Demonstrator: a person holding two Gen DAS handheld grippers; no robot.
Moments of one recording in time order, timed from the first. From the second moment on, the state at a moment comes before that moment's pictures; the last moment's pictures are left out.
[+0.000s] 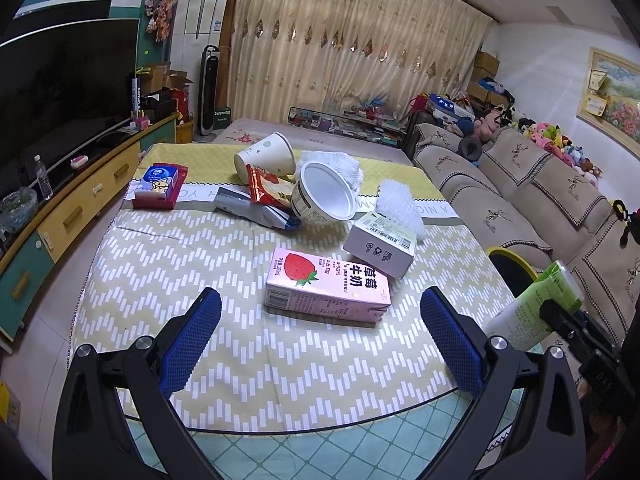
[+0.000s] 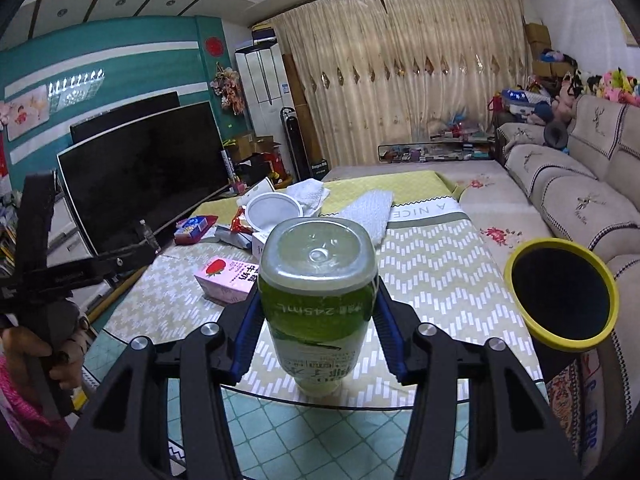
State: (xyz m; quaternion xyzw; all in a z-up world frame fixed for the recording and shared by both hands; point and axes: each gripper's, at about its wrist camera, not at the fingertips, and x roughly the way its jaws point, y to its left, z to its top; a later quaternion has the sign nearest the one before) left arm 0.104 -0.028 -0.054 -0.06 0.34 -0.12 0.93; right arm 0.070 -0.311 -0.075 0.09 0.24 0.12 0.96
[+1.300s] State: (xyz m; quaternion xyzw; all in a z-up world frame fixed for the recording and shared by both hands) left arm 0.186 -0.119 -0.090 0.01 0.41 -0.14 0.90; right arm 0.203 -0.560 -0.192 0.14 0.37 -0.19 0.90
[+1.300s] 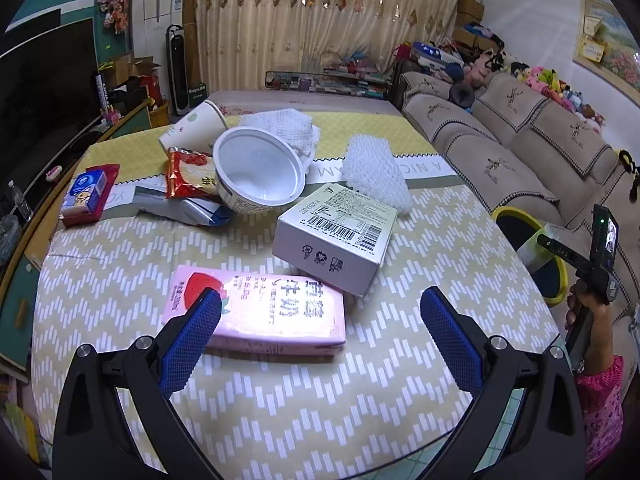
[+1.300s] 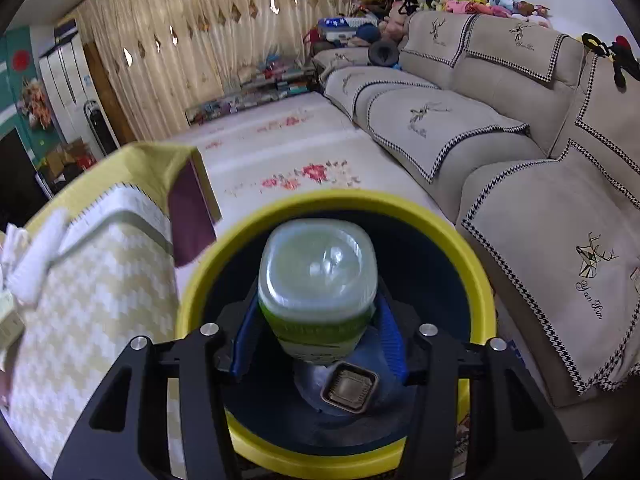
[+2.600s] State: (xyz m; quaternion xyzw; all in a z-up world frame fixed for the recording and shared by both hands) left arm 0.305 -0.204 -0.129 0.21 0.54 -0.22 0.78; right arm 0.186 -0.557 -0.193 0.17 0.37 -0.17 0.90
